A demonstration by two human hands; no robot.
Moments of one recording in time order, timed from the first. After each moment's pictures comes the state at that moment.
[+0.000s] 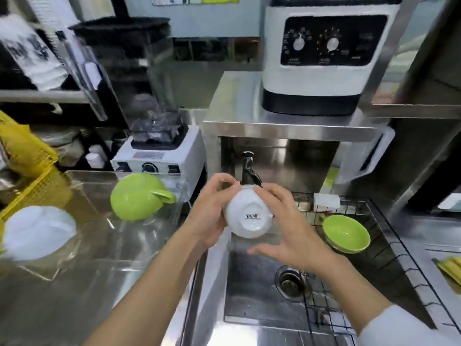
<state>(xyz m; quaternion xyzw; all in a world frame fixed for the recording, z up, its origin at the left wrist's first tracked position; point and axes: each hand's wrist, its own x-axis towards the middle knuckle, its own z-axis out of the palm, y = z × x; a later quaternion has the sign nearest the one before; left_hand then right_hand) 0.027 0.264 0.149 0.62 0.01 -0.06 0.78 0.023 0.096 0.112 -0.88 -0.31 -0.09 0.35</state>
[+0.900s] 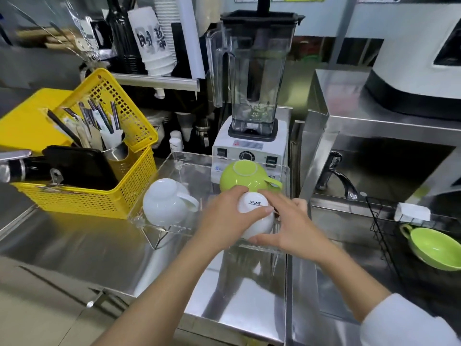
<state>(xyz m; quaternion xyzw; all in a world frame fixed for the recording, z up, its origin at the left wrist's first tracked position) 0.003 0.372 0.139 0.90 0.00 0.05 0.43 0.013 0.221 0.119 -0.91 -0.21 0.02 0.36</state>
